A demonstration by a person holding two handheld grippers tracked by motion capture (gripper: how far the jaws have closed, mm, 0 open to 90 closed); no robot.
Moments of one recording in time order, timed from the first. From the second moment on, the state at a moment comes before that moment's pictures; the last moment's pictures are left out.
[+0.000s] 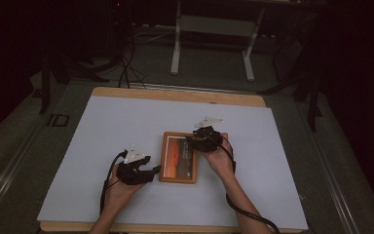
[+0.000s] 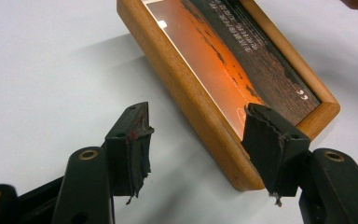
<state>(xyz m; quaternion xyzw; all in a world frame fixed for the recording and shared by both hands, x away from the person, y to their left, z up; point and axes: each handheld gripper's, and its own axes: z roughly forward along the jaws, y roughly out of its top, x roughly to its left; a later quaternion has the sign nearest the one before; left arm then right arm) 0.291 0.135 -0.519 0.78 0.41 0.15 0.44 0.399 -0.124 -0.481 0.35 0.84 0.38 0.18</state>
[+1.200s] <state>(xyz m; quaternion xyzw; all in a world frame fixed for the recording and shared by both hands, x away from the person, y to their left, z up) 0.288 0.138 -0.515 0.77 0.42 0.14 0.46 0.405 -0.127 -0.489 0.36 0.83 0.38 0.17</state>
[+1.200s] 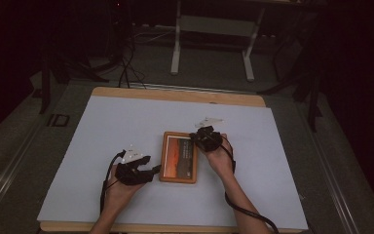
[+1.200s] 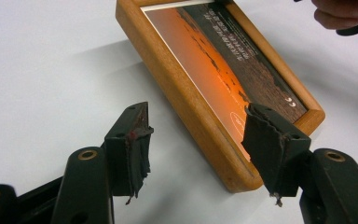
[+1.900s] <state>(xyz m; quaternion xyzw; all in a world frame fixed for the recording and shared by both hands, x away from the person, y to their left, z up) 0.282 0.128 -0.506 0.77 0.40 0.15 0.48 0.411 -0.141 -0.502 0.39 0.82 0.37 0.17</state>
